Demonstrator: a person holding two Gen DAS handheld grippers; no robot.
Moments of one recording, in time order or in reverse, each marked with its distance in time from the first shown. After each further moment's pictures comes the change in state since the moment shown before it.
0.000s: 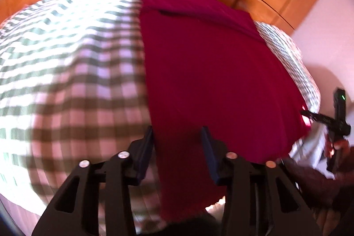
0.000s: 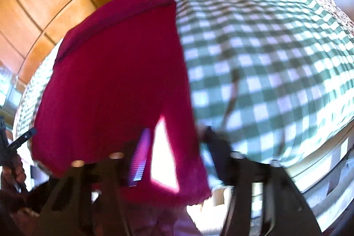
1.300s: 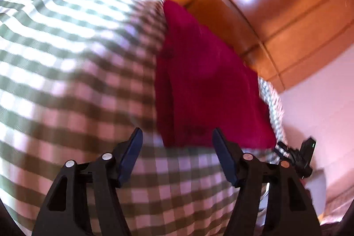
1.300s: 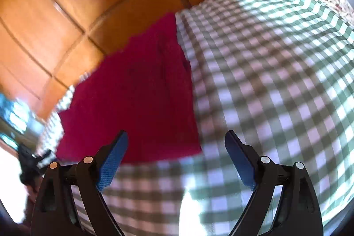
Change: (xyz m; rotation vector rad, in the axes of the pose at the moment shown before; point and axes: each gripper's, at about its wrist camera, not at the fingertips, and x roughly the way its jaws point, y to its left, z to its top) left arm 0.049 0.066 0.096 -0.329 -0.100 -0.187; right arm 0.032 -0.007 0.117 0.092 -0.140 0.131
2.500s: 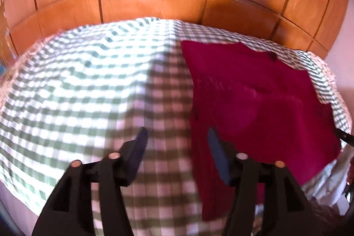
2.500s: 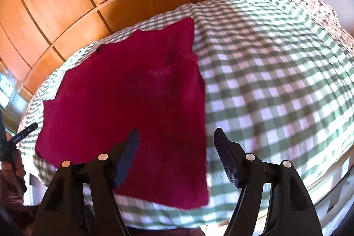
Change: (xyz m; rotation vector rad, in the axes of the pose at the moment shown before) left arm -0.057 -0.049 -0.027 0.293 -0.121 0.456; right arm -0.043 0.038 -0.062 -0.113 -0.008 -0.106
